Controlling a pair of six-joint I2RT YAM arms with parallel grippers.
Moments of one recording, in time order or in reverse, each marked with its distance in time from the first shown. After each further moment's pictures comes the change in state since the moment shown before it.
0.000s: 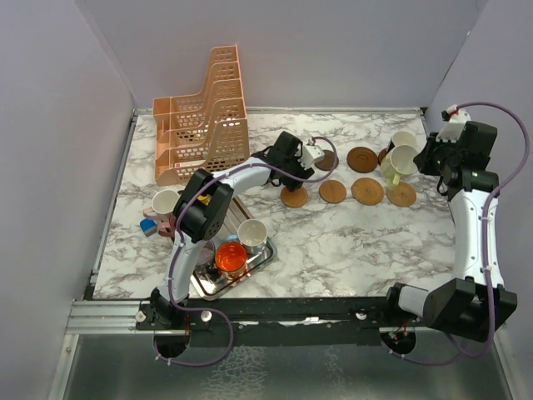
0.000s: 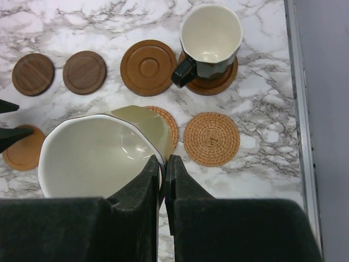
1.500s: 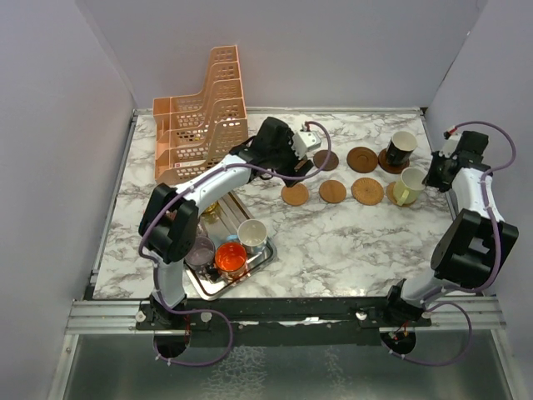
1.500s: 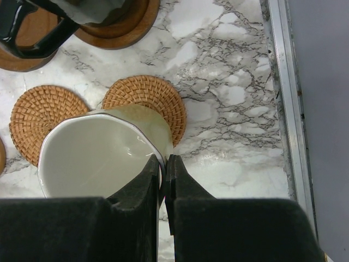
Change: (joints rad) left arm 0.001 -0.318 -0.119 -0.040 0.126 0.001; right arm -0.148 0.344 -0.054 0.072 0.107 -0.043
